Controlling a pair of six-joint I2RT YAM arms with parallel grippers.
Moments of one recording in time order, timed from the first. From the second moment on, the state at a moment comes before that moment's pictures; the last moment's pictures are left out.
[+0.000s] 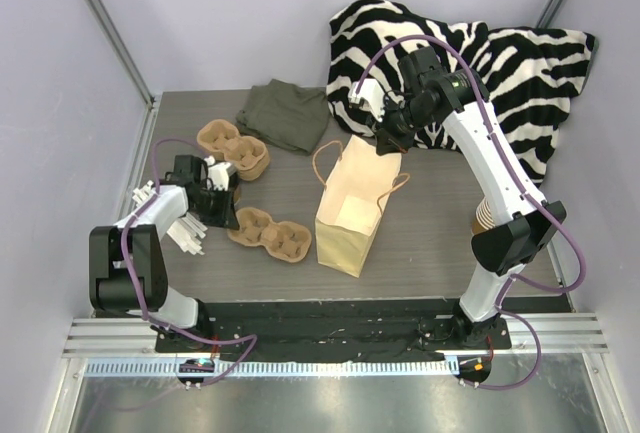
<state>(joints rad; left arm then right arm) 0.03 1.50 0.85 -0.58 0.43 0.15 0.40 1.77 2.07 -1.35 -0.44 -0.75</state>
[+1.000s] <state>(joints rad) 0.03 1.12 1.74 -0.94 0.42 0.62 0.52 1.64 1.93 -1.26 -0.42 -0.73</state>
